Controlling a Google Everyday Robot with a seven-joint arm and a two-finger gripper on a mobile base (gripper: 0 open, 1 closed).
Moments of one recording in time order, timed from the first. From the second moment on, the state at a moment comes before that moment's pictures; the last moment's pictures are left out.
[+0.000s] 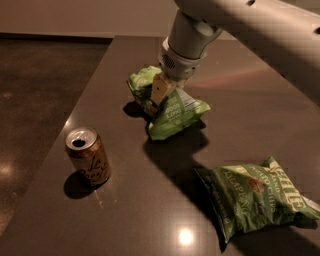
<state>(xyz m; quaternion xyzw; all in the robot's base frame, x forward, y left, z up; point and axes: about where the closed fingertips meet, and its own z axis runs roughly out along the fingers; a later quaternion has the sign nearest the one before) 0.585 -0.018 0.894 -0.37 0.91 0.09 0.16</state>
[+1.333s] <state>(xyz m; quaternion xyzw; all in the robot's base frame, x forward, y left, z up) 0.493 -0.109 0.924 -0.32 0.94 0.03 0.08</state>
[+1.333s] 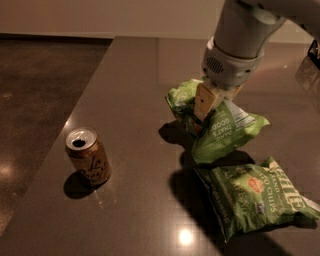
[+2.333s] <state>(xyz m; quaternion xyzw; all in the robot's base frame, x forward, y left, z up) 0.469 -0.141 0.916 -0.28 0.96 0.03 0.07</state>
